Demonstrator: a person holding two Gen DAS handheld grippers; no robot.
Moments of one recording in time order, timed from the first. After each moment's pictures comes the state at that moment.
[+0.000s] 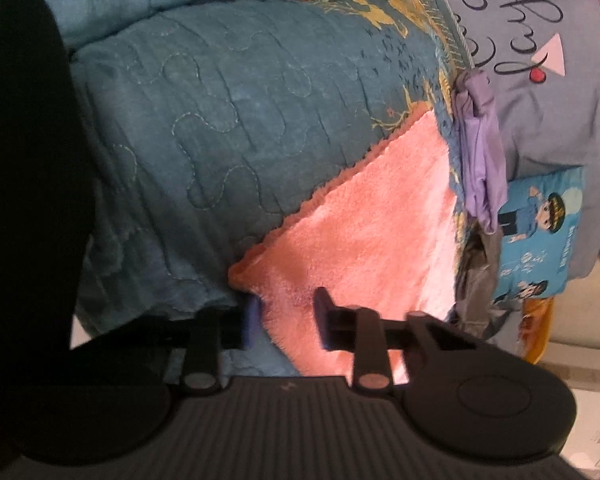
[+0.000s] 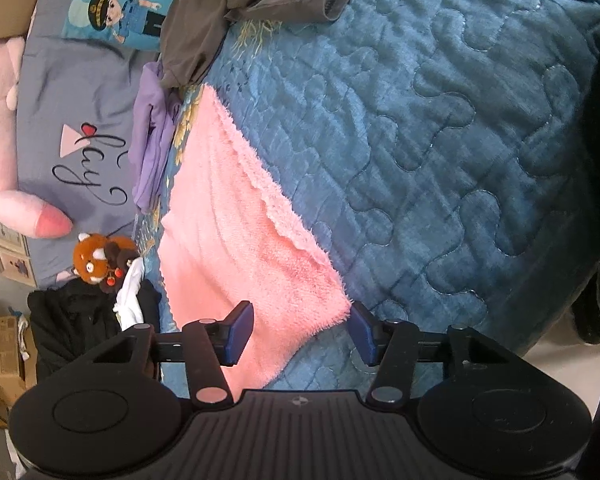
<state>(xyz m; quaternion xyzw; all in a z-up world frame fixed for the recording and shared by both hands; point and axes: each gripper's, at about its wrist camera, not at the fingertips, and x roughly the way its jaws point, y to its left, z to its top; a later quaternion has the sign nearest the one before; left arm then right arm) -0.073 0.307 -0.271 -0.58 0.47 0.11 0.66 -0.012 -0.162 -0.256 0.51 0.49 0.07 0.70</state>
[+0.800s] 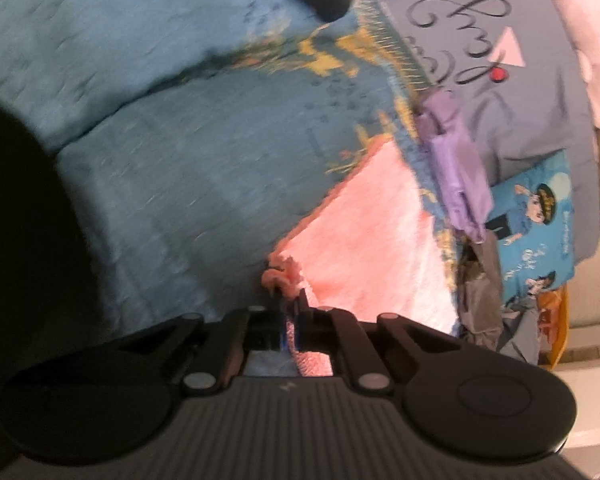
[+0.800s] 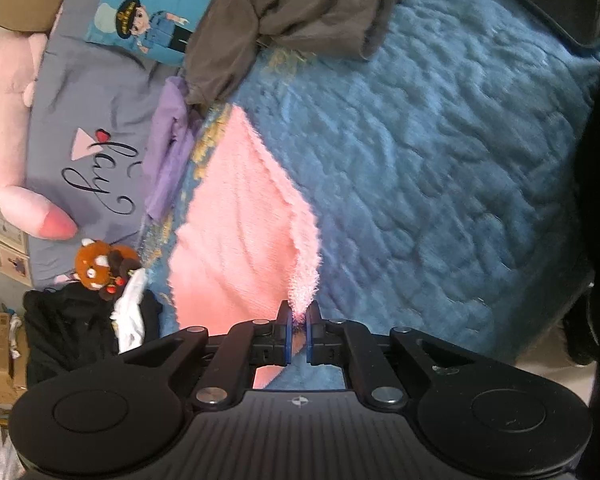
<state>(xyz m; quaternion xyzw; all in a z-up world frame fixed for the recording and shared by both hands) -0.070 0.310 -0.222 -0.51 0.42 0.12 0.74 -0.011 -0.157 -0.222 0.49 0.46 0.06 0.74</state>
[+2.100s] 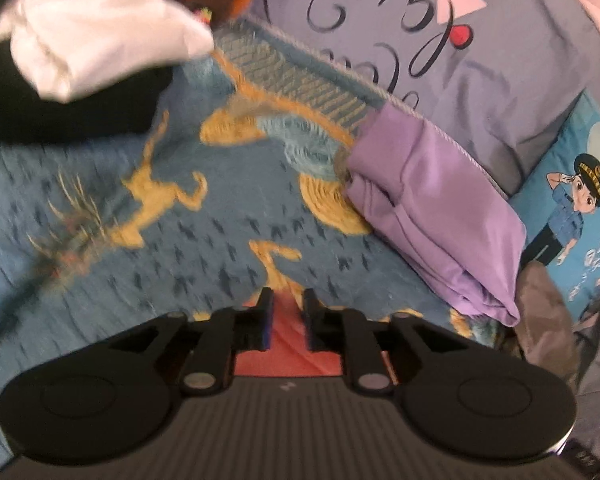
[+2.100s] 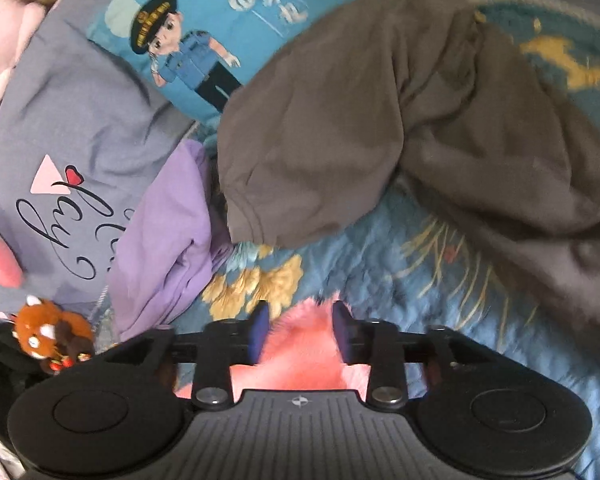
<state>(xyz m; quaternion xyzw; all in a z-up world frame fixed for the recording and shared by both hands) 0.191 0.287 -0.186 -0.30 0.42 0.16 0.84 0.215 -0.117 -0.189 0.35 0.42 0.01 0.84</state>
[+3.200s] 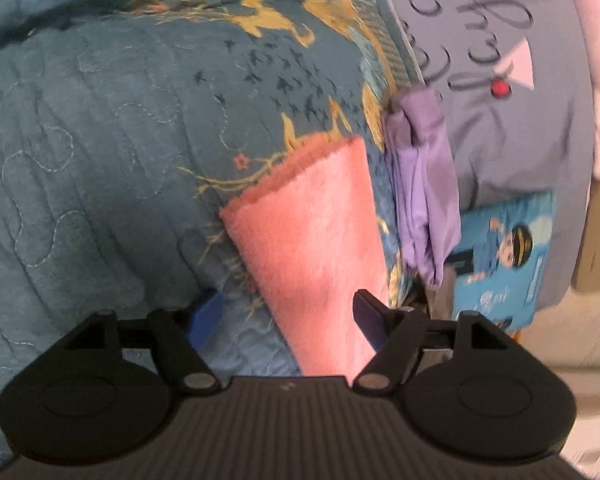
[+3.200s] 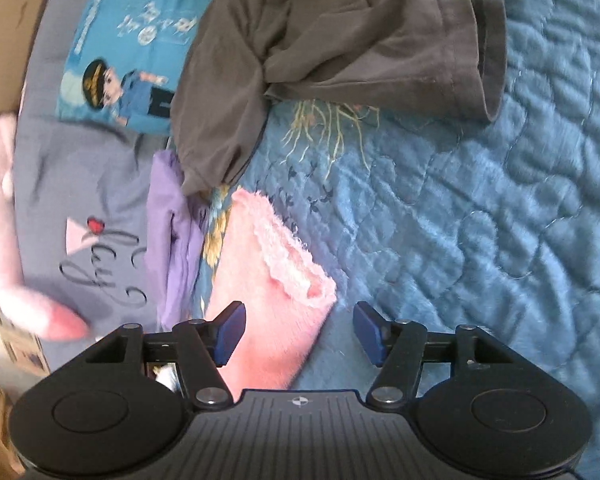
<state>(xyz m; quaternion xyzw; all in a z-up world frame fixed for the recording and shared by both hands) 0.057 0.300 -0.261 -0.61 0.40 0.09 0.68 0.110 -0.141 -0.254 0.57 0.40 0.00 0.72</state>
